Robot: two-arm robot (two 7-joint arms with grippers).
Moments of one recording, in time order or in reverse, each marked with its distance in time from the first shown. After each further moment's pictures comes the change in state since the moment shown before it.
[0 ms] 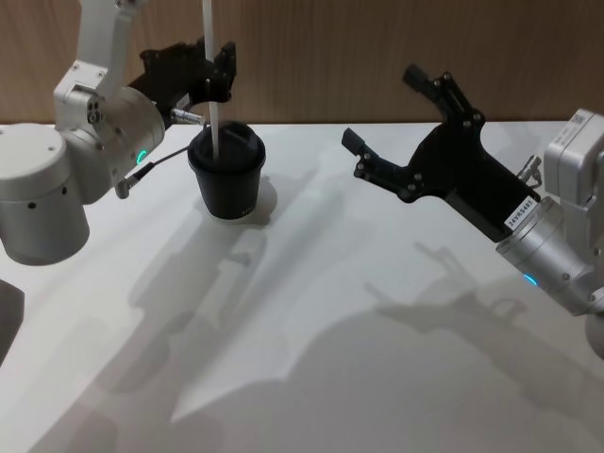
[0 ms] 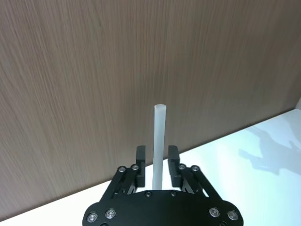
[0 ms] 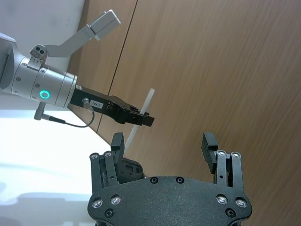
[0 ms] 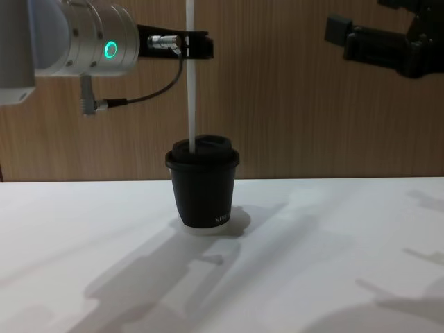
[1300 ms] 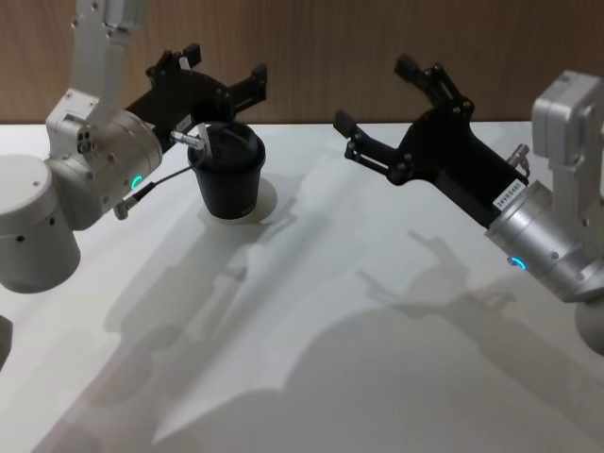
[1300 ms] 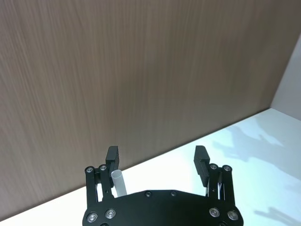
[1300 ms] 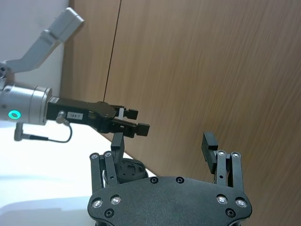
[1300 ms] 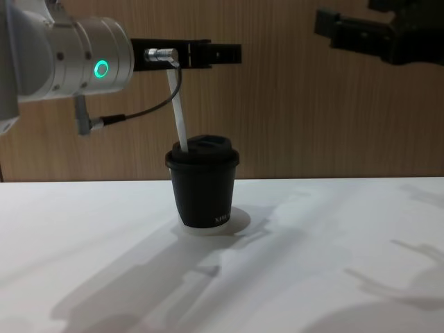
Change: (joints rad) left arm 0.058 0.027 -0.009 -0.019 -0.009 -0.088 -0.090; right arm 0.028 -0.019 -0.016 -0.021 0.046 0.145 -0.037
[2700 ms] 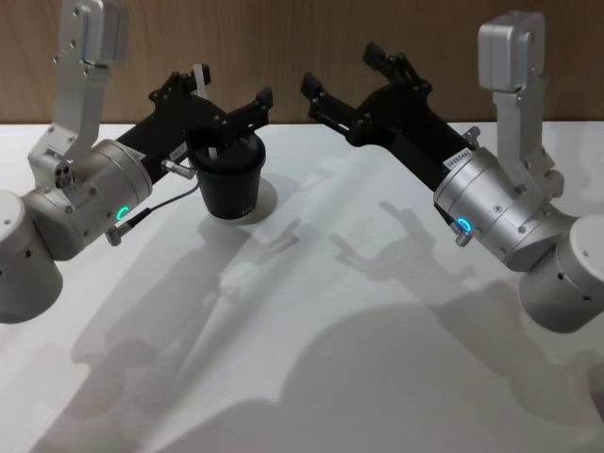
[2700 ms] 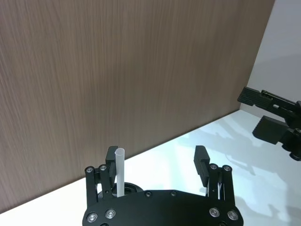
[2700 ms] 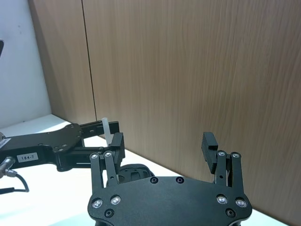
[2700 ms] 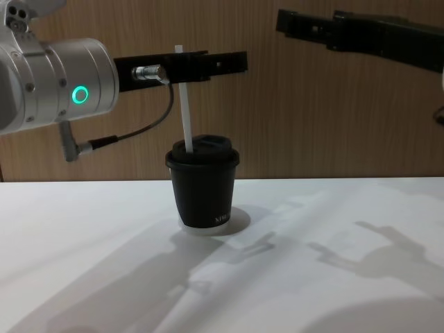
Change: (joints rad) left arm 0.069 0.034 -0.028 -0.008 -0.046 -0.097 -0.137; right arm 0.107 -0.109 -0.063 0.050 0.087 0.246 -0.141
